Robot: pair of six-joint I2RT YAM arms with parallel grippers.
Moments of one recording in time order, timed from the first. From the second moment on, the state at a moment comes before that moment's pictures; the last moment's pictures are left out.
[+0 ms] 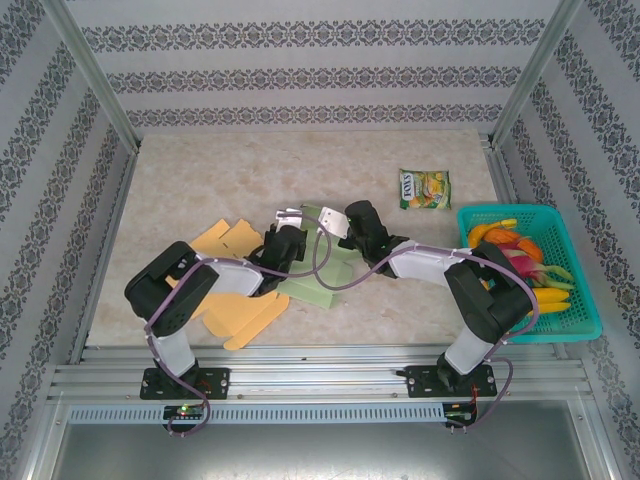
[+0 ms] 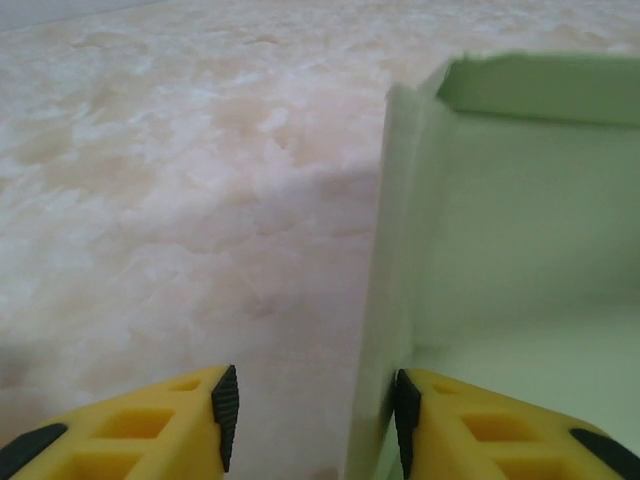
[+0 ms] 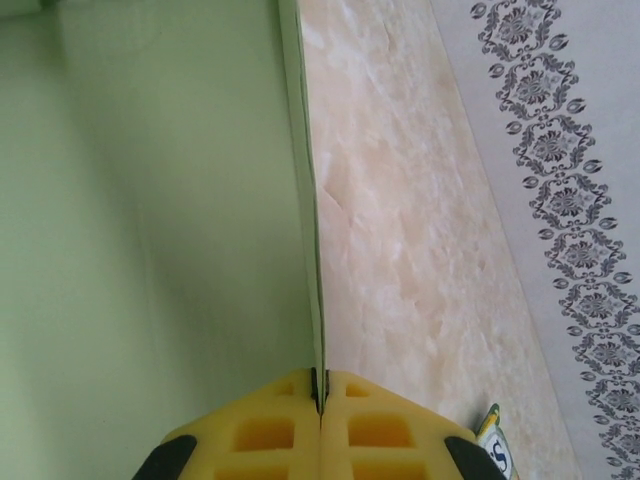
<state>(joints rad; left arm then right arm) -0.69 1.76 0.74 0.48 -0.51 -0.22 0.60 1.66 0.84 0.24 0.25 -0.81</state>
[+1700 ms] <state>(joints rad) -0.37 1.80 0.81 0.51 0.34 -0.37 0.61 1.65 0.83 0.23 0.16 -0.83</state>
